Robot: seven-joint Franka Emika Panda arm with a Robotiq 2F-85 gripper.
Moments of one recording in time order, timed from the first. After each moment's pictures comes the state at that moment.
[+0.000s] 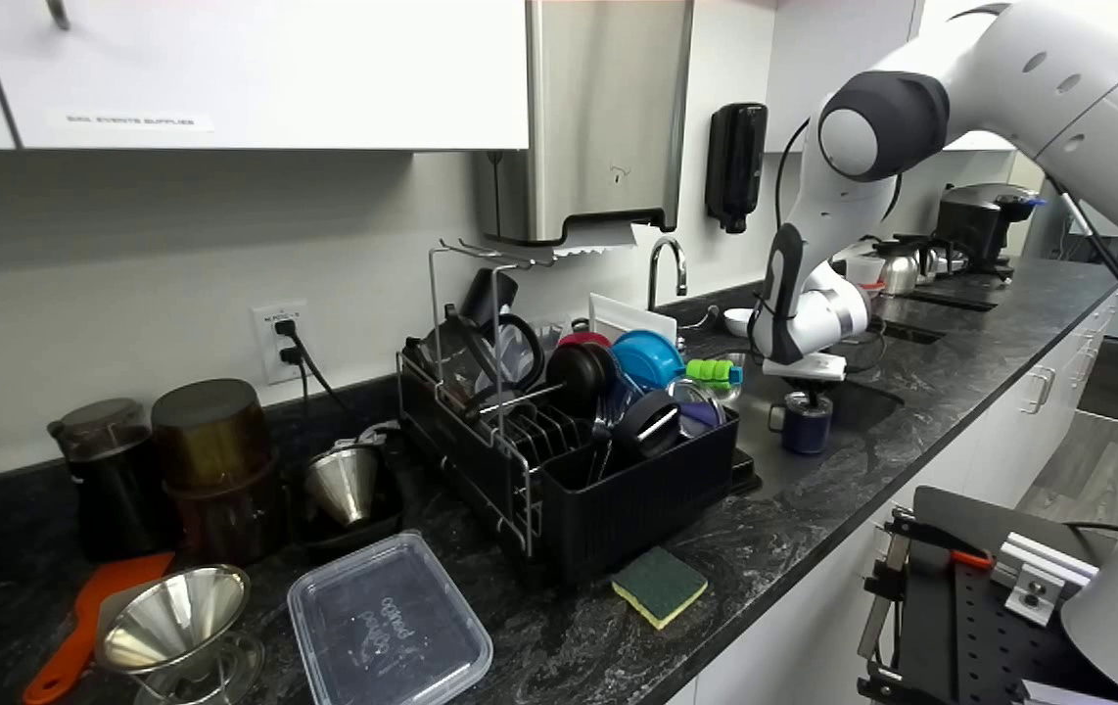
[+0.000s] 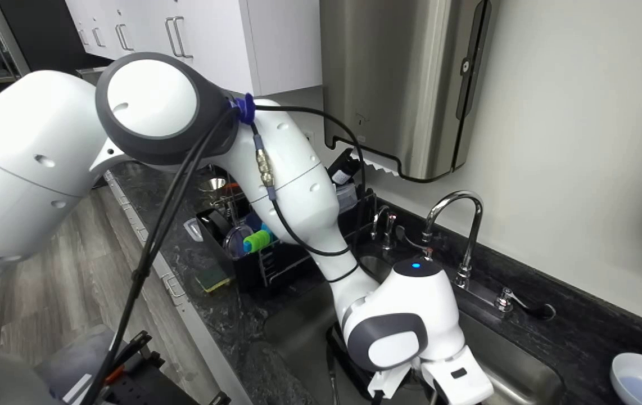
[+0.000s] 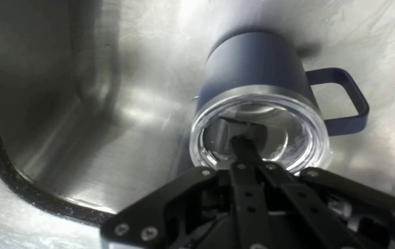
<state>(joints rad) -0.23 0.92 -0.61 -1.99 0.22 2.93 0.72</state>
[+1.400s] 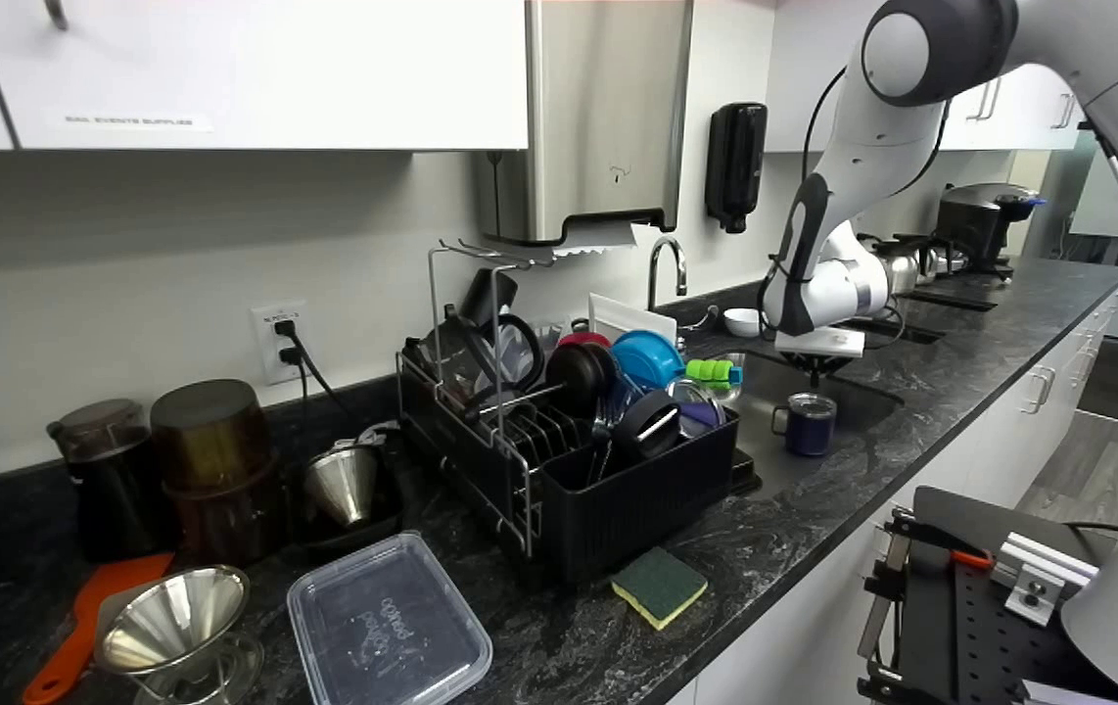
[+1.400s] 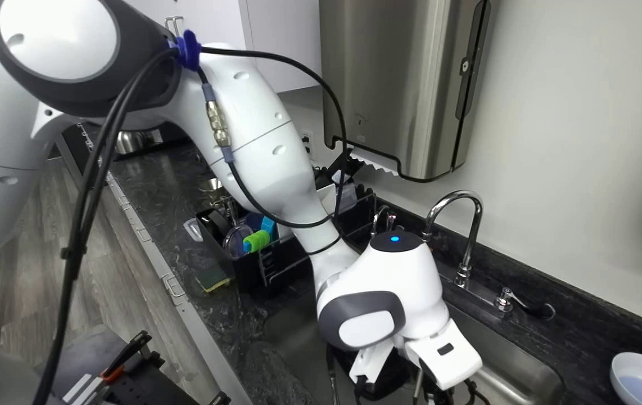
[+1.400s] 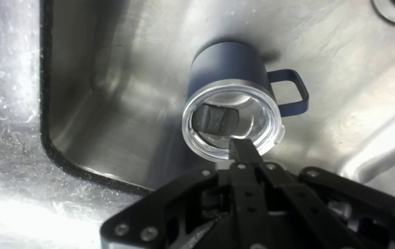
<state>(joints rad) -0.20 0.69 -0.61 -2.18 0.23 2.99 0.56</state>
